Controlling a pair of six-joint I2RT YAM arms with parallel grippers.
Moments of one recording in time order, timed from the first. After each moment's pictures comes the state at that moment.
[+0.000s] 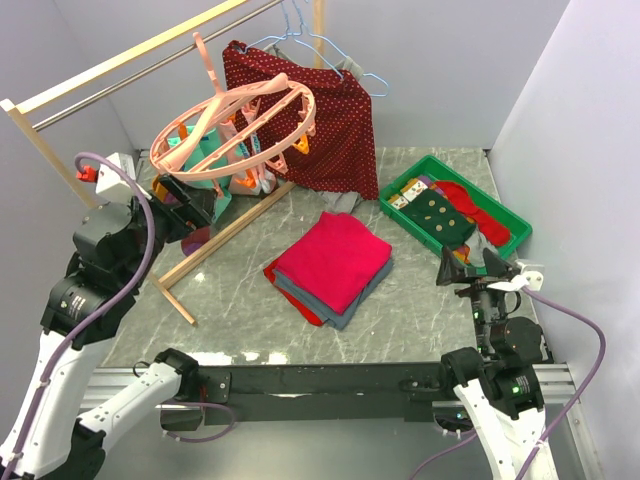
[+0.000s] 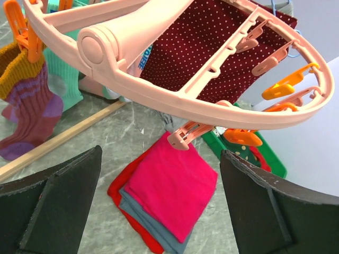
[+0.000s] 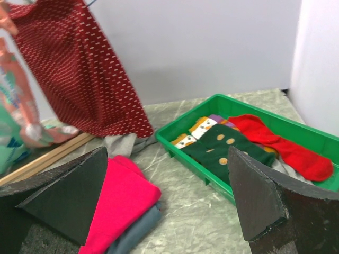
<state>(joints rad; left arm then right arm) -0.43 0.78 1.33 -0.70 -0.26 -0.63 0.26 0.01 0.46 -0.23 0.25 0.16</state>
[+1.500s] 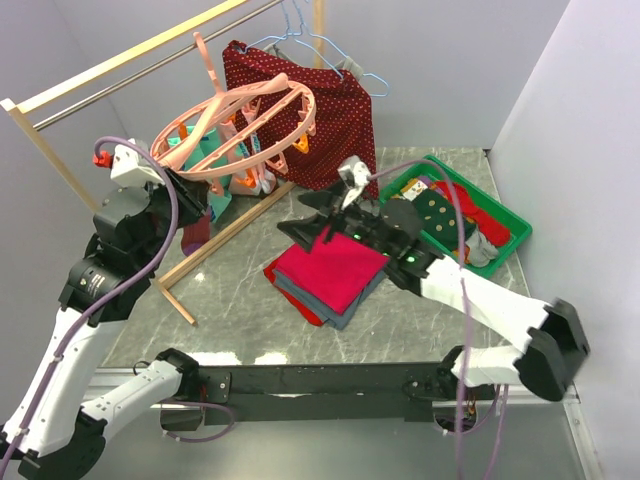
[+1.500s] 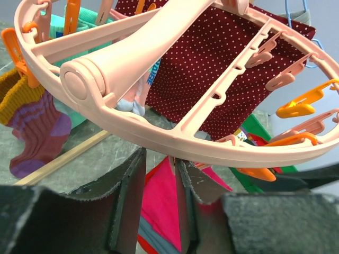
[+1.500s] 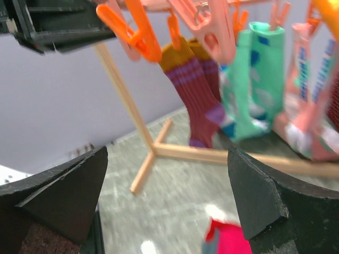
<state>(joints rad) -0.46 0.86 1.33 -0.62 -0.35 -0.57 0.79 1.25 0.95 0.48 -0.32 0.32</state>
